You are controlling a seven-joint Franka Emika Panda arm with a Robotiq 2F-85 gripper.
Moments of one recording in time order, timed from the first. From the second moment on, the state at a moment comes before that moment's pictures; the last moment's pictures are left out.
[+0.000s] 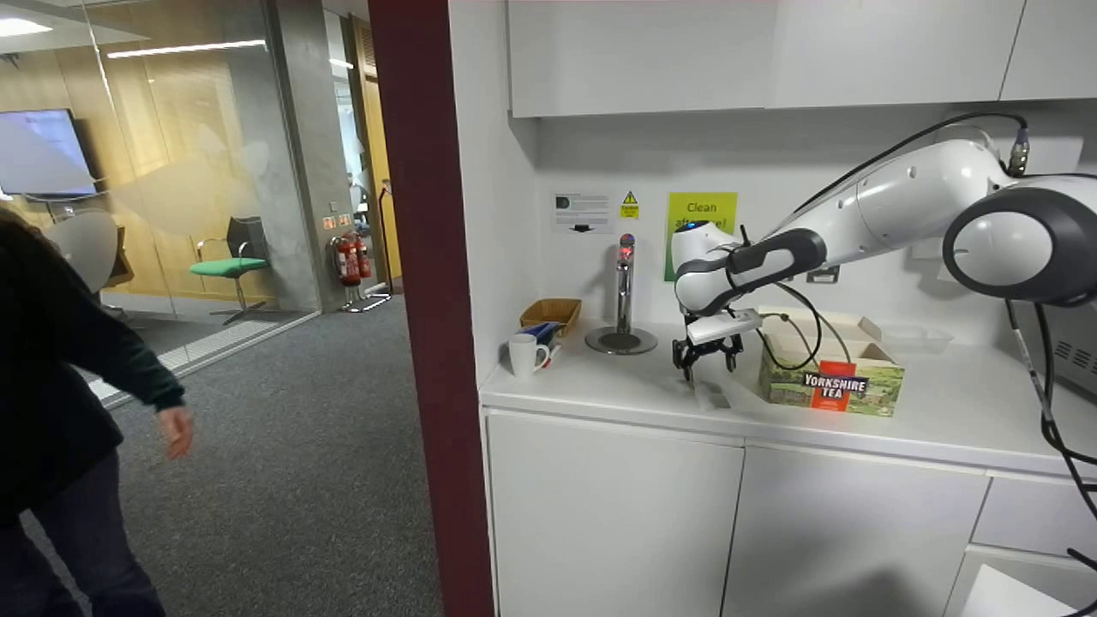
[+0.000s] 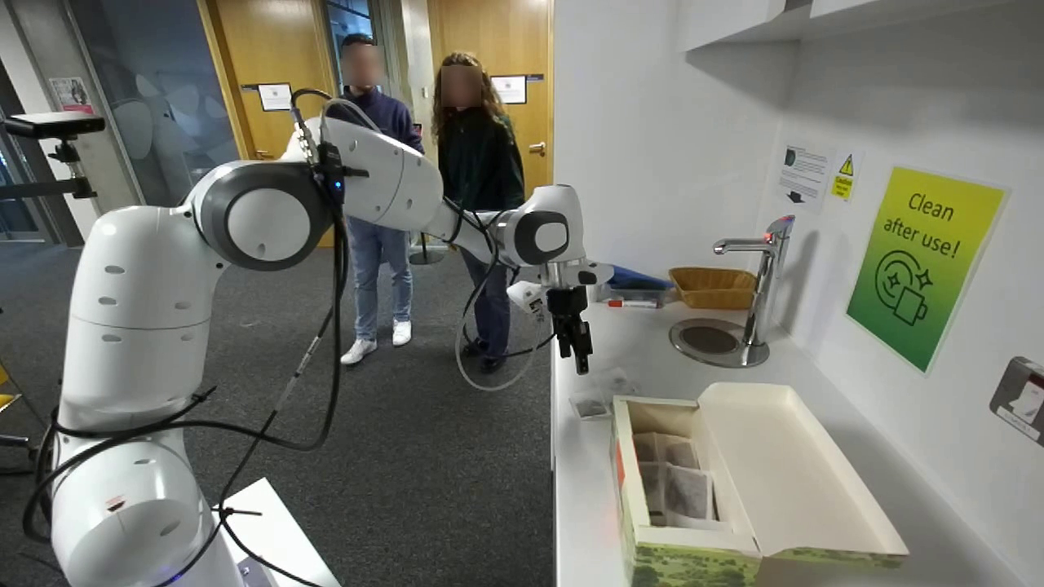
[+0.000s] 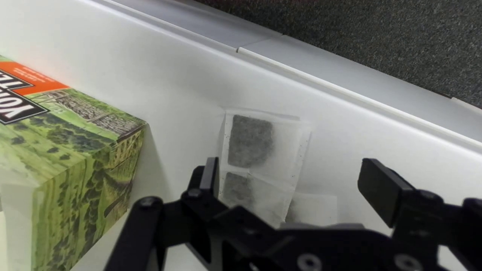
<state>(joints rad) -0.04 0.38 -0.14 -1.69 -0.21 2.03 0.49</state>
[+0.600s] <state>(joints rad) -0.04 0.42 -0.14 -1.69 -0.21 2.03 0.49</state>
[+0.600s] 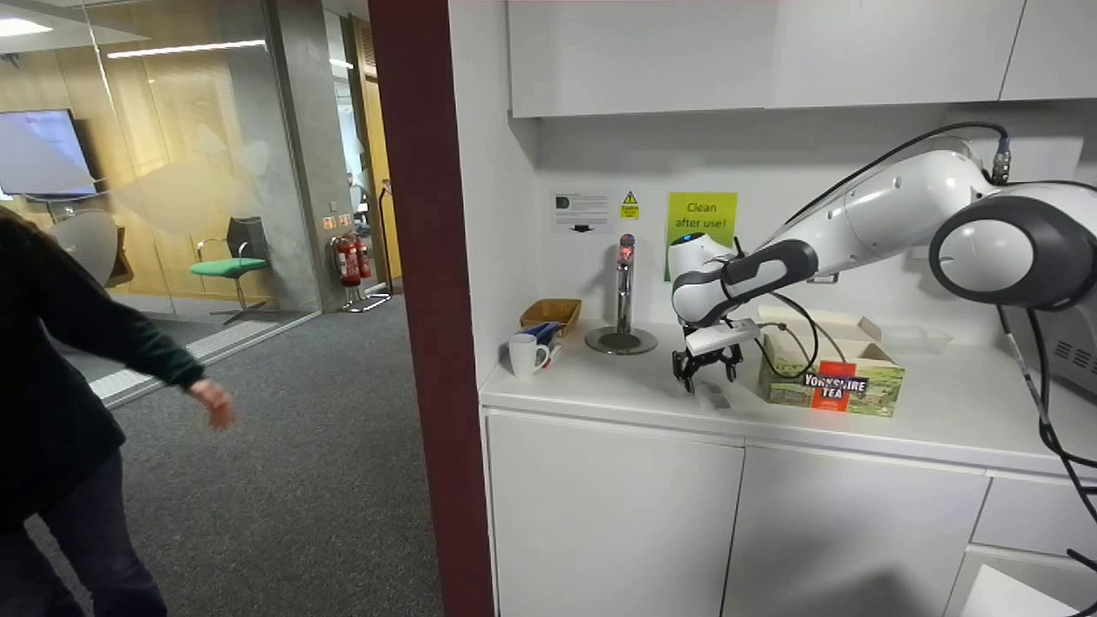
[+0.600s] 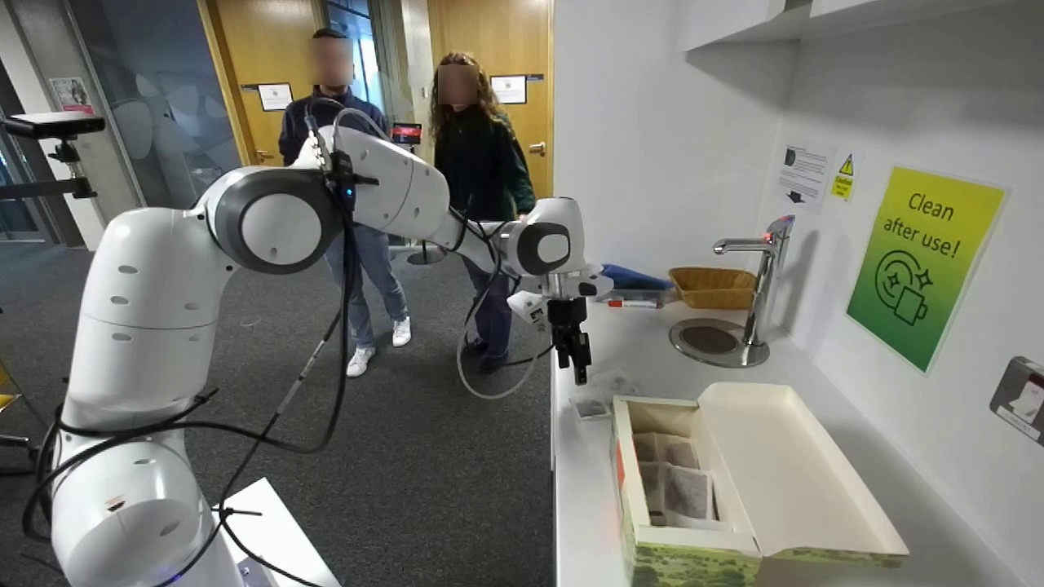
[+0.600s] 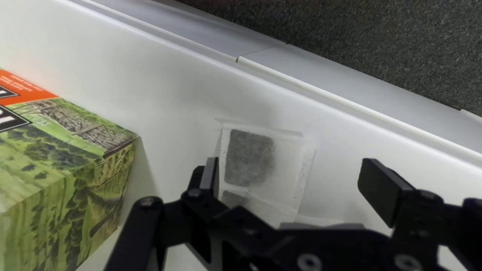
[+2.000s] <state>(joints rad) -0.04 0.60 -0.17 -1.53 -0.21 2.03 0.49</state>
